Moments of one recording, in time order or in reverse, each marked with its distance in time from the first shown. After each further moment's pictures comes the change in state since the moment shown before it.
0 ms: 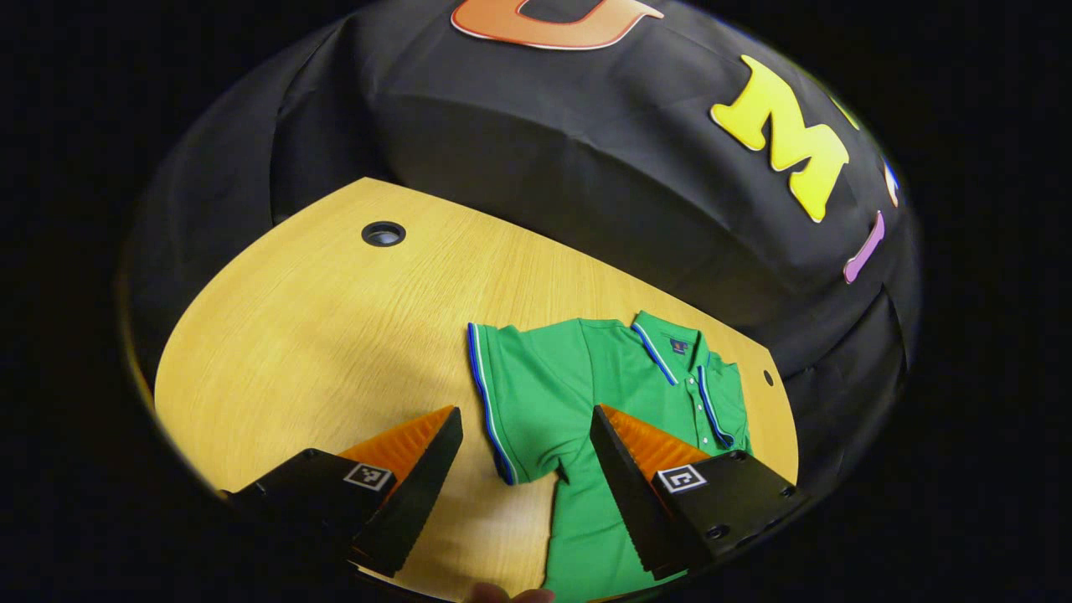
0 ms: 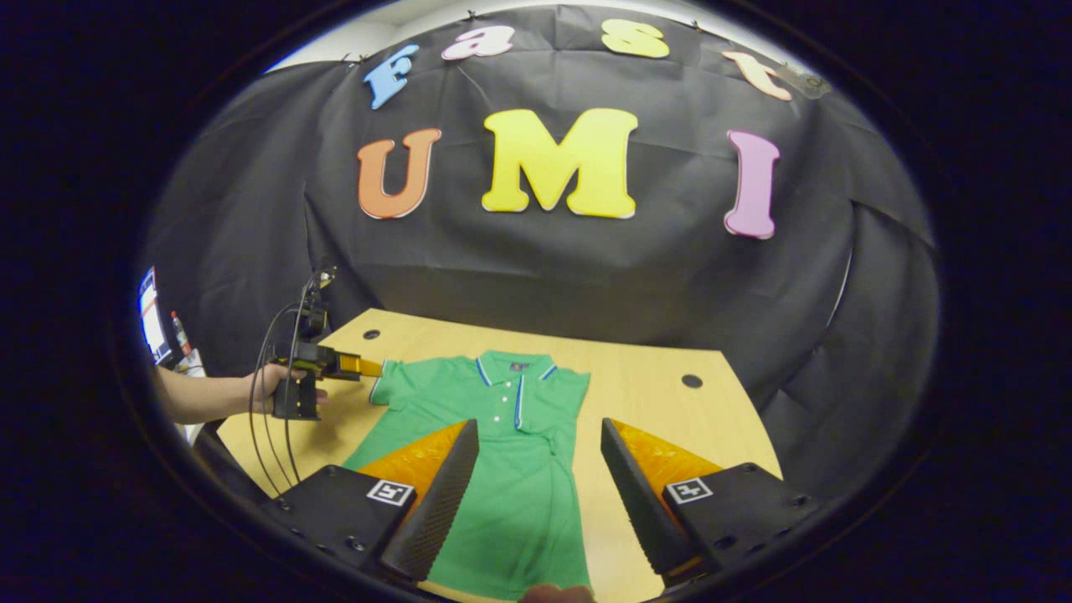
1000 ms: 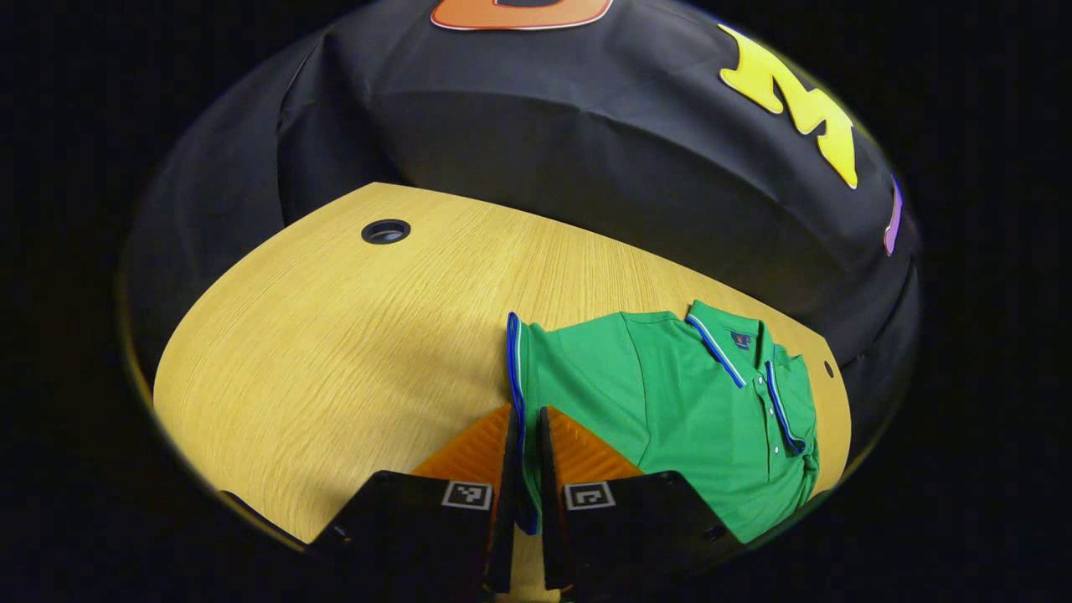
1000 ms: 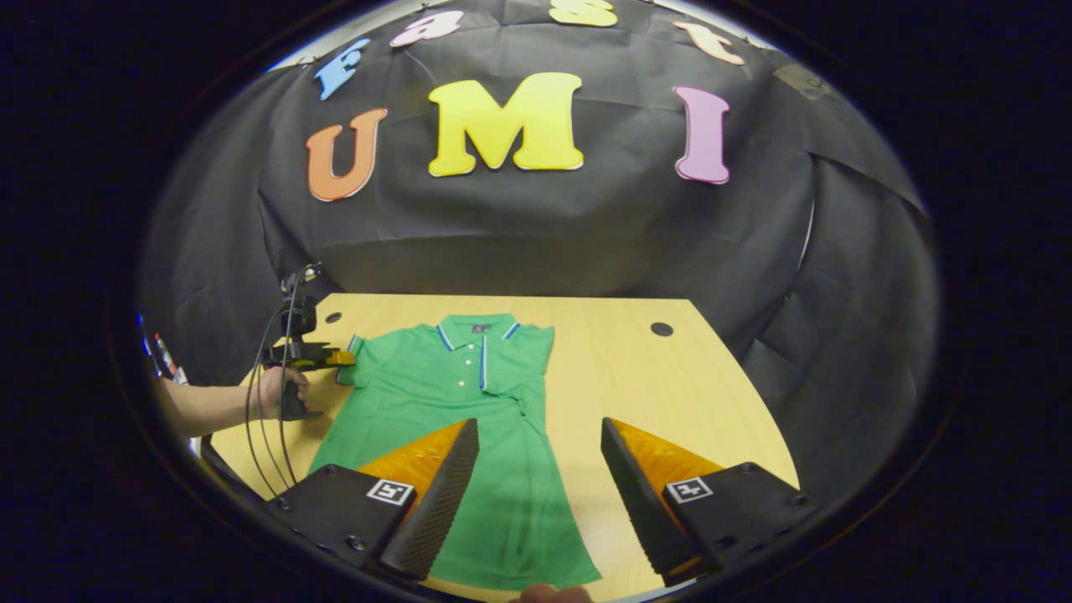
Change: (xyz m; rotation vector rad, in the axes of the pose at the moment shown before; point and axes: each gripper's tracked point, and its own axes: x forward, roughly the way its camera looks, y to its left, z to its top) left arm 0.051 0.003 -0.010 0.116 -0.043 0.148; right arm 0.007 -0.043 -0.039 0.105 0.077 -0.124
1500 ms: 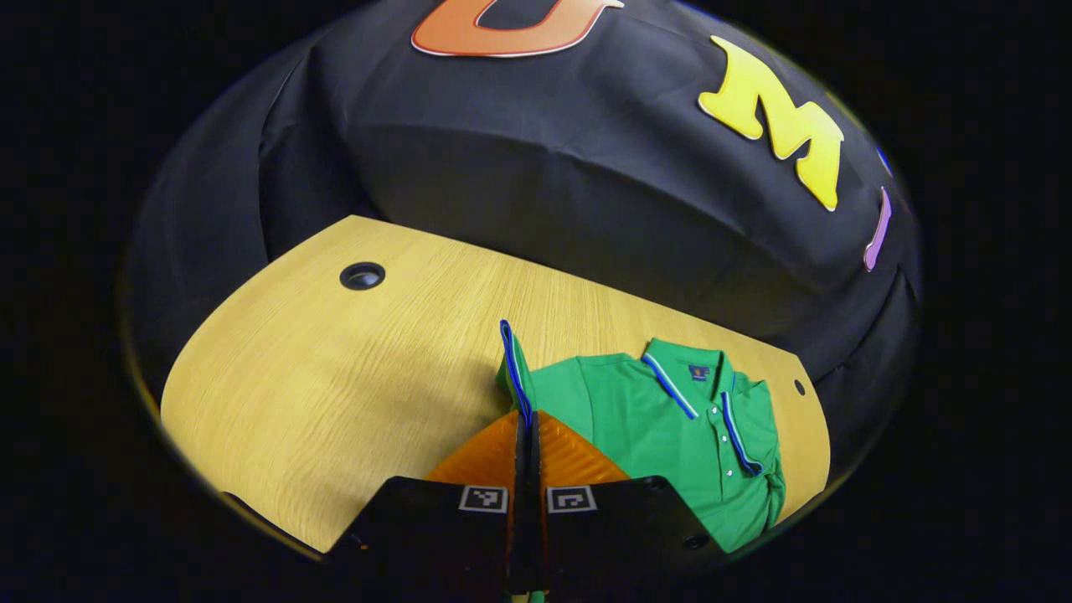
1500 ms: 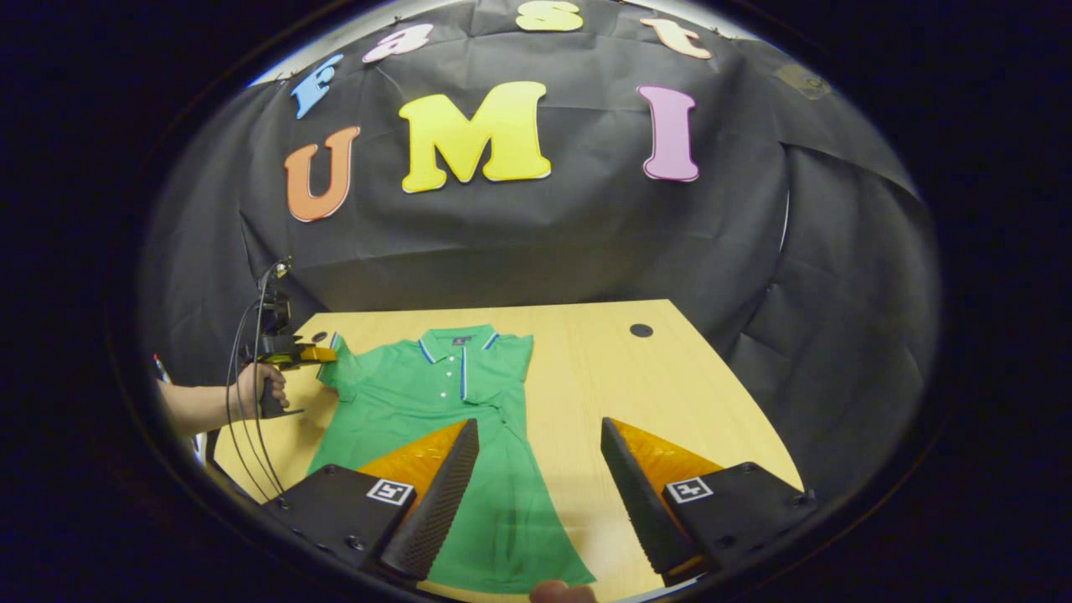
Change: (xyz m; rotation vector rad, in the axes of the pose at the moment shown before) left arm -0.033 -0.028 0.054 -0.028 -0.088 -0.081; right arm -0.004 -0.021 0.006 0.059 -0.050 -0.021
